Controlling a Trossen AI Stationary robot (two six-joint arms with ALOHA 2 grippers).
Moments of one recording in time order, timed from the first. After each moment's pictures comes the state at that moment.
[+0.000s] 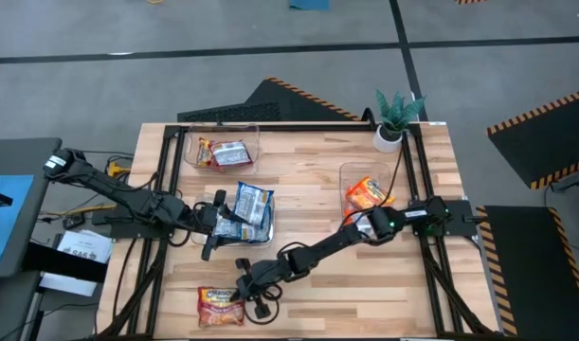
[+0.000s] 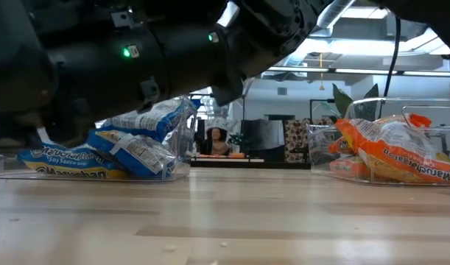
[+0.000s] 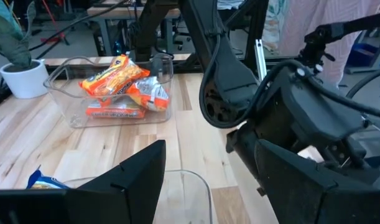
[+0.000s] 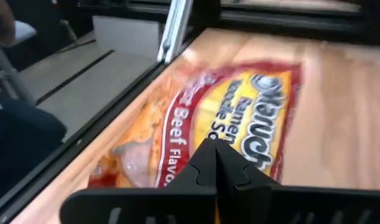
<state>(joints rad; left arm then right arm) -0.38 0.85 0.42 0.29 -0.27 -0.07 0.34 2.58 1.87 0.37 -0.14 0.05</state>
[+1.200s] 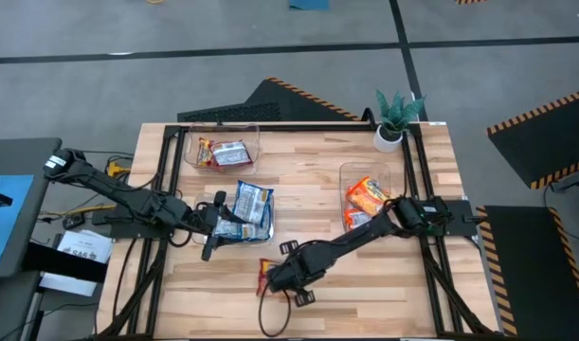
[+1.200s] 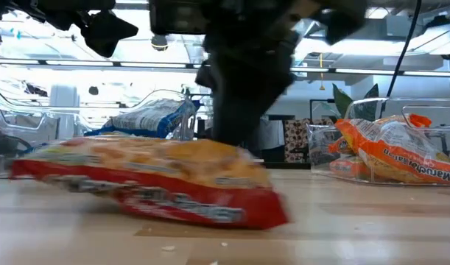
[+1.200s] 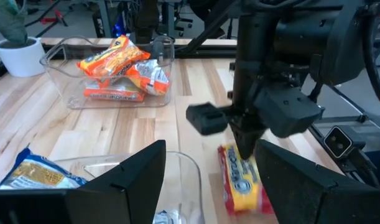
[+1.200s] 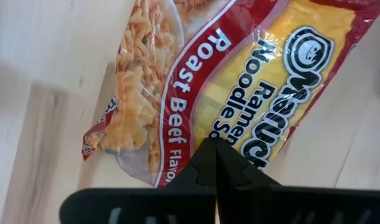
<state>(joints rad) -0.38 0.85 0.42 0.23 -0.27 -0.13 0.41 2.36 1.89 -0.95 0.06 0.11</state>
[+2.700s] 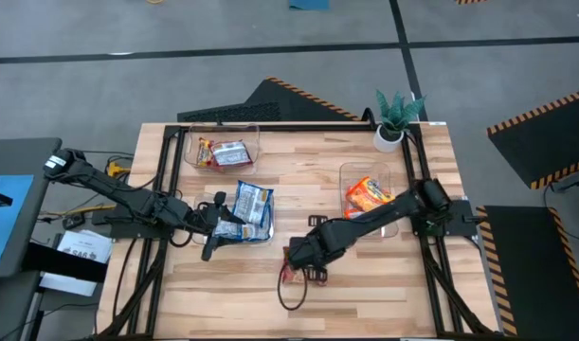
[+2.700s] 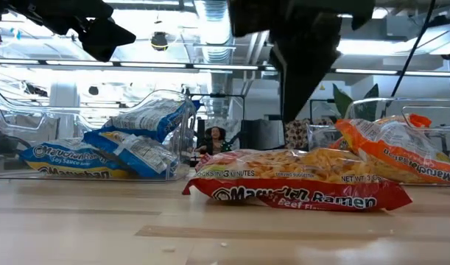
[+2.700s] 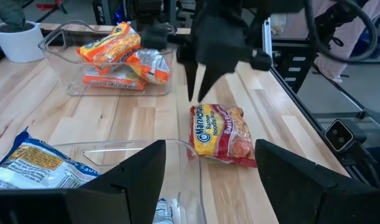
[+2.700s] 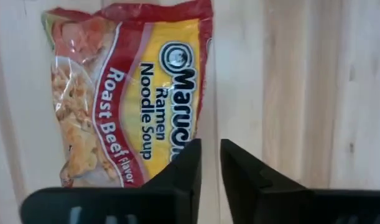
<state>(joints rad) -0.38 0.85 0.42 0.19 -0.27 -0.16 0.36 2.03 1.66 -1.04 0.20 0.40</state>
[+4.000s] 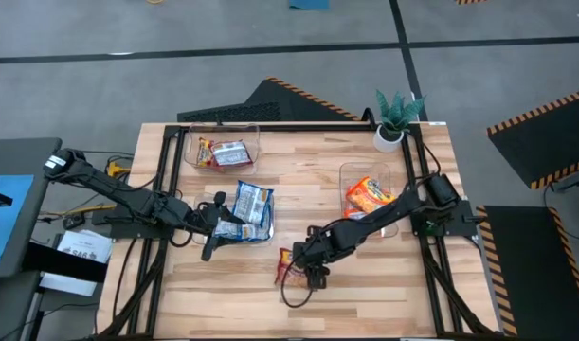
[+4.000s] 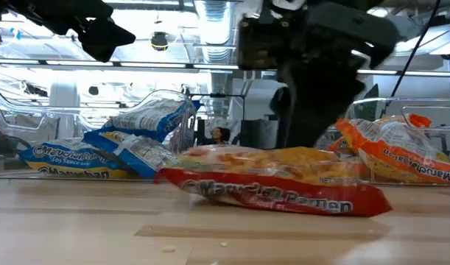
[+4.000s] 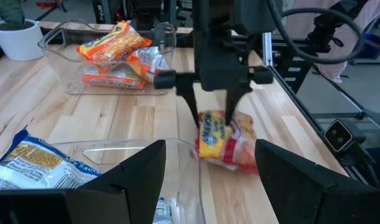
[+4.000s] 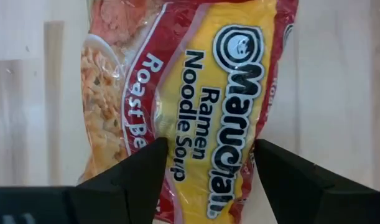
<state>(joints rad) -0.38 0.85 0.42 0.19 -0.27 -0.17 0.35 1.99 1.29 -0.53 0.07 0.37</state>
